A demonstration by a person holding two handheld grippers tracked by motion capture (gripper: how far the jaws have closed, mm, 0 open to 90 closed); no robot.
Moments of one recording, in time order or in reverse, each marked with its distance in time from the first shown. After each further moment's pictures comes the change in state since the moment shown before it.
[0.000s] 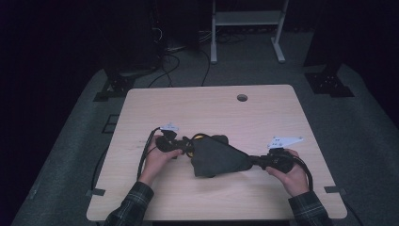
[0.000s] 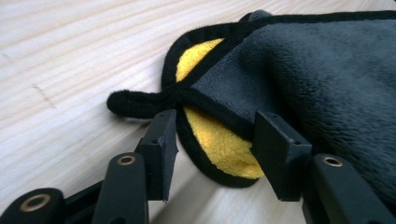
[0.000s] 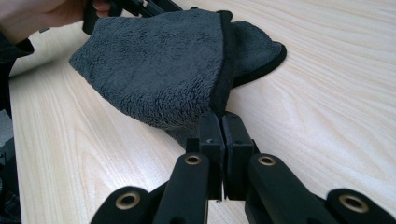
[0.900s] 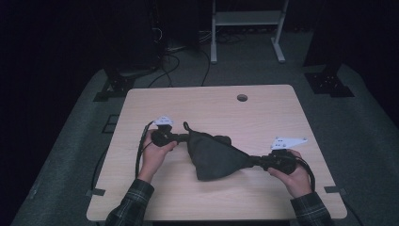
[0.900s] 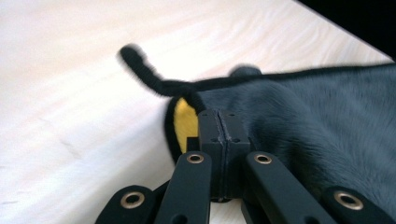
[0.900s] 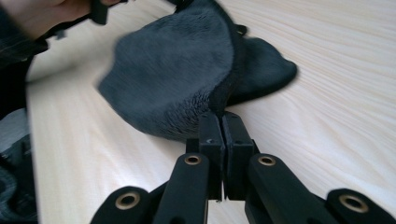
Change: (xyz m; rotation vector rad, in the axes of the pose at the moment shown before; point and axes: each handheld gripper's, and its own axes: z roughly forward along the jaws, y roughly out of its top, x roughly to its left) left arm -0.008 0.022 -0.040 -0.148 0.017 0.058; right arm 0.007 0.002 -0.010 -0.037 0.025 -0.021
